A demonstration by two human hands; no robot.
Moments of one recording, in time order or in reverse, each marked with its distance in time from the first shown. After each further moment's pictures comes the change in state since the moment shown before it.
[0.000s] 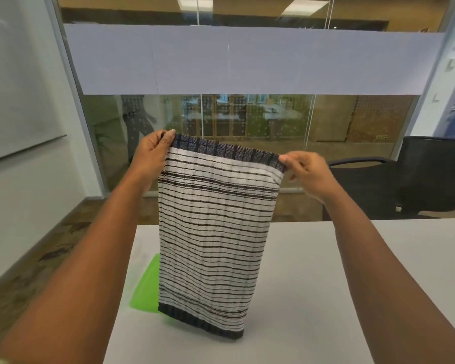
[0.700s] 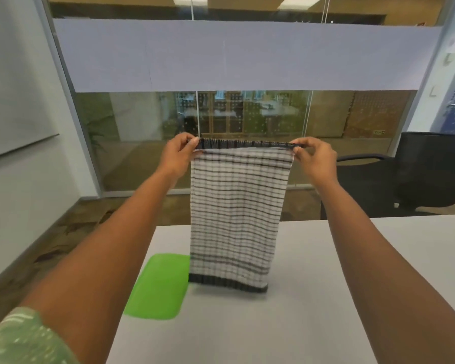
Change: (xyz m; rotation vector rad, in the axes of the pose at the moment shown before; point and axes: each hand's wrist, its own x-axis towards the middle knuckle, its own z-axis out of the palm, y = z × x) left_hand 0.035 -0.024 0.054 -0.047 -0.113 -0.128; right_hand 0.037 0.028 -0.004 -0.025 0.387 0.236
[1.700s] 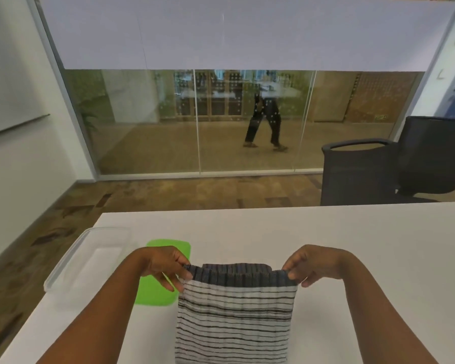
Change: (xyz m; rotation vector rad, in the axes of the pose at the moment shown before) left_hand -0.101 -0.154 -0.029 0.346 -0.871 -0.870; right_hand -0.112 0.125 -0.012 -0.098 -1.283 0.615
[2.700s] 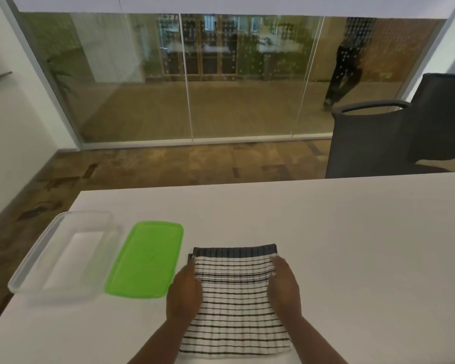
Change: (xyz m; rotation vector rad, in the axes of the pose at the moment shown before) left_hand 0.123 -0.073 0.107 0.169 0.839 0.162; right_hand 0.128 0.083 0.122 -0.090 0.922 -0.100
